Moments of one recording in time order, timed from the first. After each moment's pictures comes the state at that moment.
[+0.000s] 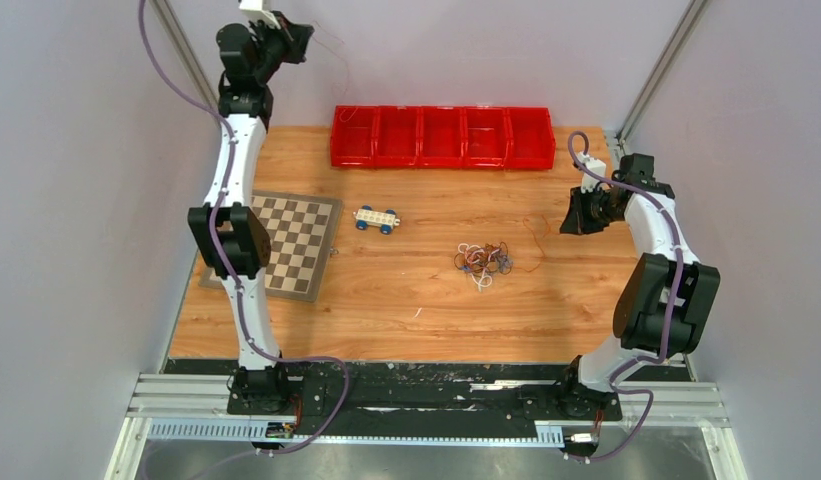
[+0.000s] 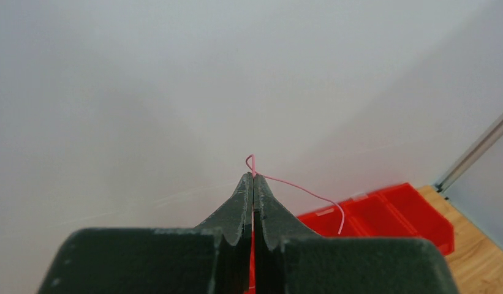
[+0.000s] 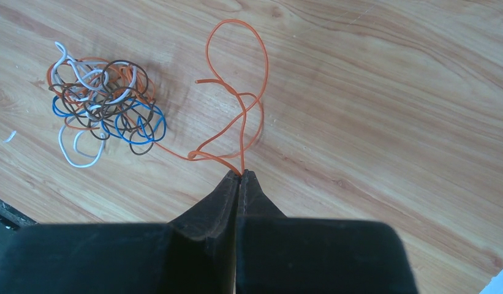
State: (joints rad) left arm 0.02 2.15 2.33 0.06 0.45 -0.31; right arm -0.26 1.62 1.27 -0.78 -0.56 -0.44
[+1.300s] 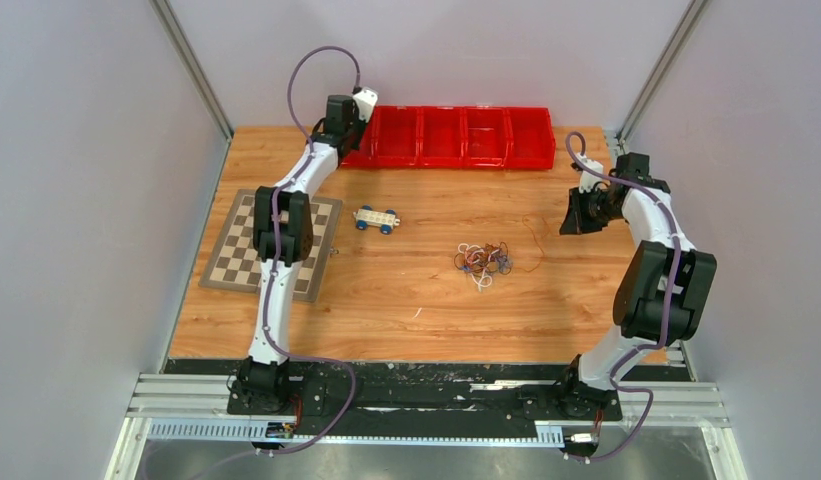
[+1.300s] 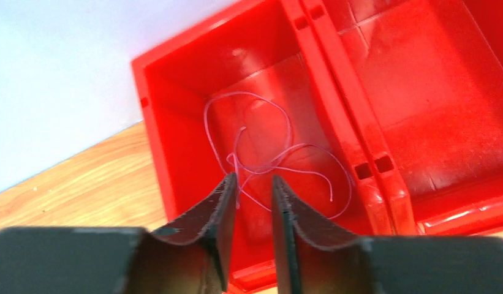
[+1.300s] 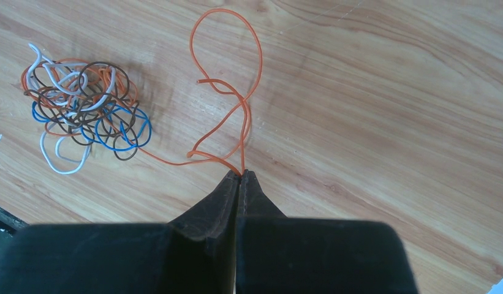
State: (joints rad) left arm -0.22 2.51 2.22 -0.21 -0.05 0.33; right arm -0.26 1.70 1.30 -0.78 -0.53 -0.44
